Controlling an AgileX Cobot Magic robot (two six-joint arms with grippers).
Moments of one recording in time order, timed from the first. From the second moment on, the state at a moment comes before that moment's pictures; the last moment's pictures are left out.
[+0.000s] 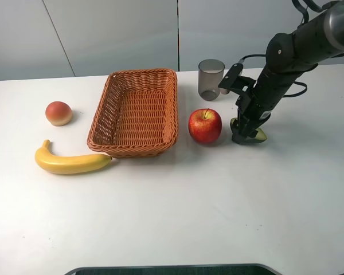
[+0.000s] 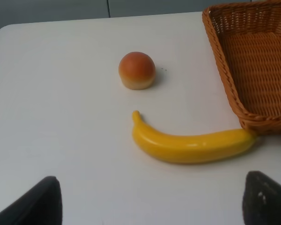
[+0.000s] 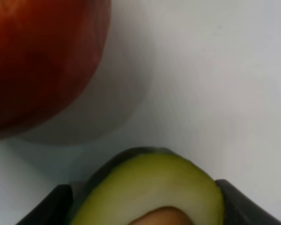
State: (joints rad) left arm -0.05 0.00 -0.51 0.03 1.09 -0.04; right arm 0.31 2.04 -1.10 0.11 0.55 -0.78
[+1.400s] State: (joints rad) left arm -0.05 0.00 -0.51 0.03 1.09 -0.04; right arm 0.63 1.88 -1.53 -0.01 0.92 0.03
